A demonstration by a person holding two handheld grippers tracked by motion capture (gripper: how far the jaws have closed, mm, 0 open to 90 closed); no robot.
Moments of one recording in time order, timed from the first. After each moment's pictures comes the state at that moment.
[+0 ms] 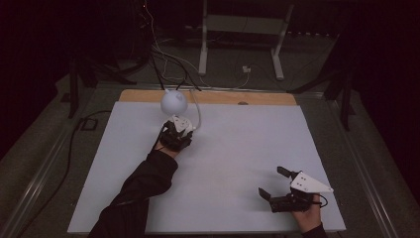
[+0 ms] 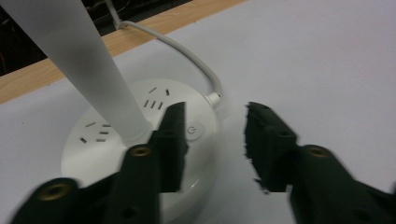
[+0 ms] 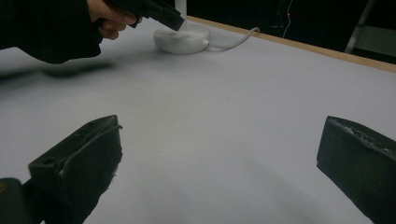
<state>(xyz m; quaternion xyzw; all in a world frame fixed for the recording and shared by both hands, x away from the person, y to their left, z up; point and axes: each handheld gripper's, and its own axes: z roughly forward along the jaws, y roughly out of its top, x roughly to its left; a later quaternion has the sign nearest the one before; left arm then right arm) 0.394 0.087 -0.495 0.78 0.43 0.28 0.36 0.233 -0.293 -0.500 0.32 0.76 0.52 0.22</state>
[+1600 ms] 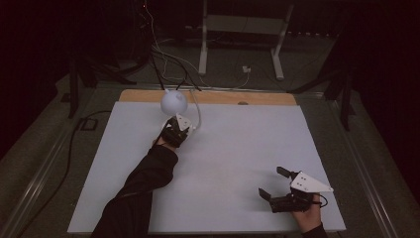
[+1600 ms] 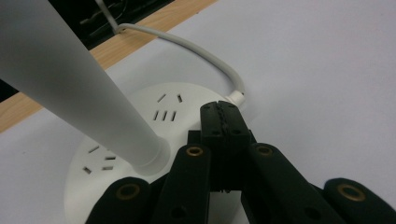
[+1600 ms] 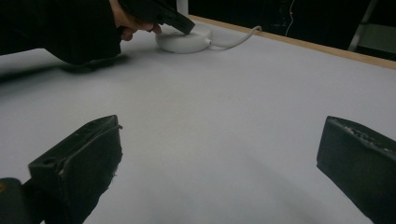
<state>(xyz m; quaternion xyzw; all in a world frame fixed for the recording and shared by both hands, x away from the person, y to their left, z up) 0.421 0.089 -0.514 0.81 0.38 0.31 0.33 0.234 -0.293 -0.501 0.32 0.76 0.53 0.21</state>
